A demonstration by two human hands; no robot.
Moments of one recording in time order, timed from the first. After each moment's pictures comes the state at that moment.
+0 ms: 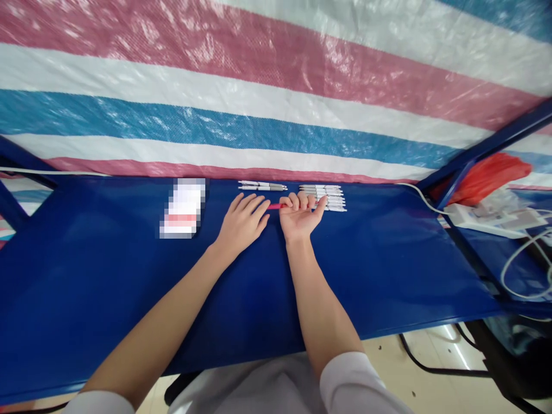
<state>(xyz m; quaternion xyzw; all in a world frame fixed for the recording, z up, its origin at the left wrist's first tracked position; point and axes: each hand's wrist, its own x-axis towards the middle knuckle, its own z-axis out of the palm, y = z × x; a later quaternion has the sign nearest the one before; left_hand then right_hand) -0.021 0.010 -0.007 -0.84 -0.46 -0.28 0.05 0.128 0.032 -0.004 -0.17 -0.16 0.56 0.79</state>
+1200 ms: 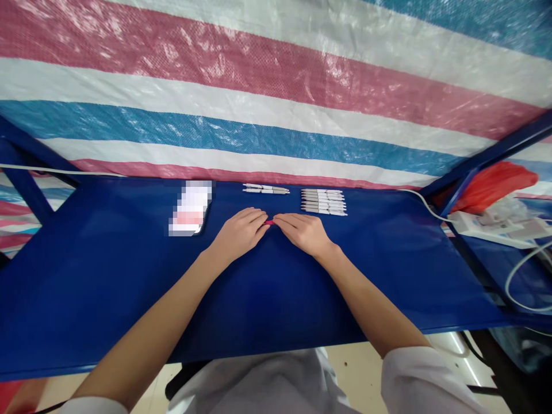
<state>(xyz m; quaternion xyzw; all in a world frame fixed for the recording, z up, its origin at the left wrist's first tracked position) -0.033 -0.010 0.006 -0.86 -0.43 -0.27 0.02 0.187 0.007 -0.001 -0.32 -0.91 -0.04 0.28</state>
